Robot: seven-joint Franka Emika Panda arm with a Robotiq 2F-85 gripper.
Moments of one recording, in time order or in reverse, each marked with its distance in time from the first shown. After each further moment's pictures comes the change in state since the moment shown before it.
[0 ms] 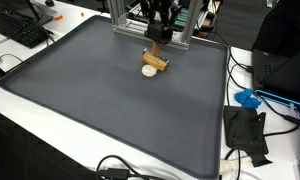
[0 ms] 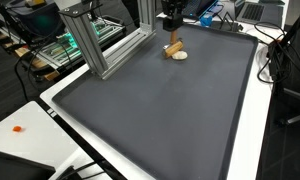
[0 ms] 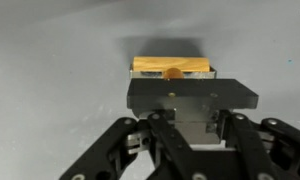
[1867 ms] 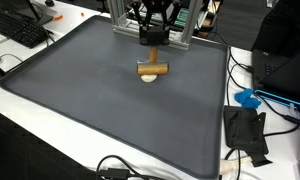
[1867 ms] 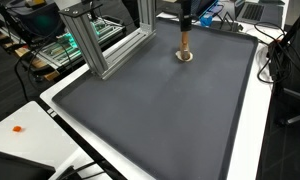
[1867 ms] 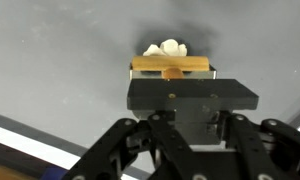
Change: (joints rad) arm 0.014 0.034 -0.024 0.035 0.021 0.124 -0.781
